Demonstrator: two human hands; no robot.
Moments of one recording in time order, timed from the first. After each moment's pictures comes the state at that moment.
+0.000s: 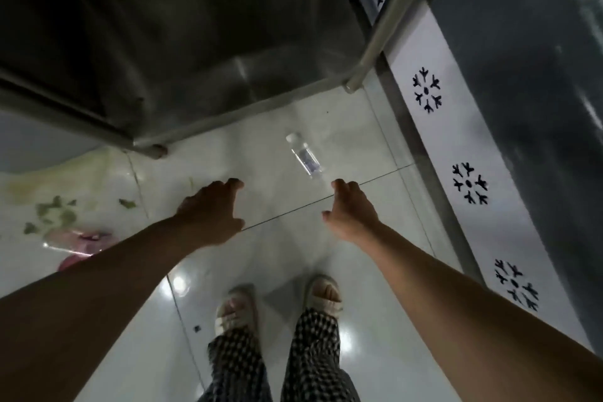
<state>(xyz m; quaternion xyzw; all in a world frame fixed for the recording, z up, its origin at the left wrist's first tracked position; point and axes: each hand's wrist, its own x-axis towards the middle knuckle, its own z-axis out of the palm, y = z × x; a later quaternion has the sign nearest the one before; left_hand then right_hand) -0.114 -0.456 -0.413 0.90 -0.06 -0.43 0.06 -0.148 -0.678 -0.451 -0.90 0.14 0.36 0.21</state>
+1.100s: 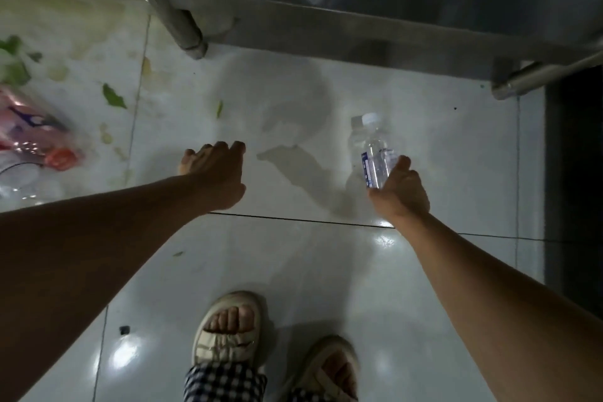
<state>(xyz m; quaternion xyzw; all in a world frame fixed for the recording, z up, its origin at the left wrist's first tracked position) -0.139 -0.361 -0.700 0.93 0.11 -0.34 0.07 -0.083 -0.616 -0.733 -0.94 0.13 0.29 0.09</state>
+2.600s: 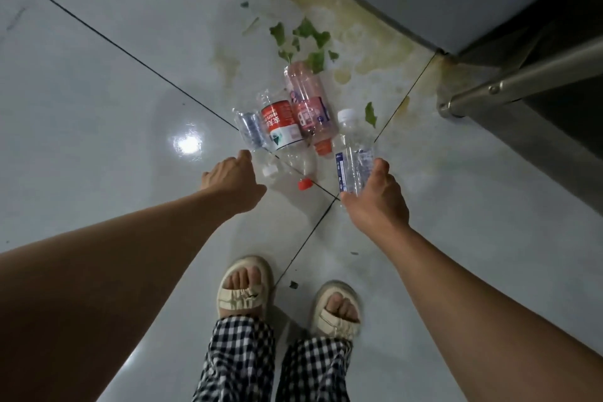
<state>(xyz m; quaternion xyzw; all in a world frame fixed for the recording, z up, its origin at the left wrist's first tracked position) -0.362 -0.035 -0.660 0.80 0.44 -0.31 0.25 -0.227 -0.194 -0.638 -0.91 -0.12 0.38 0.06</state>
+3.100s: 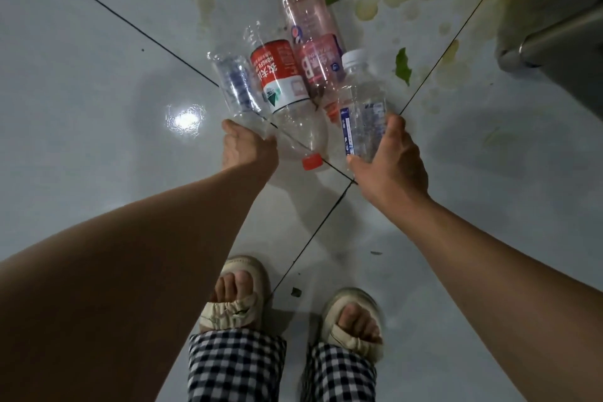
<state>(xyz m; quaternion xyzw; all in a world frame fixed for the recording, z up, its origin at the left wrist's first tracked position) -0.336 -0.062 -0.802 0.61 0.69 -0.10 0.37 -0.221 -0.191 -0.742 -0.92 -0.19 0.32 0.08</state>
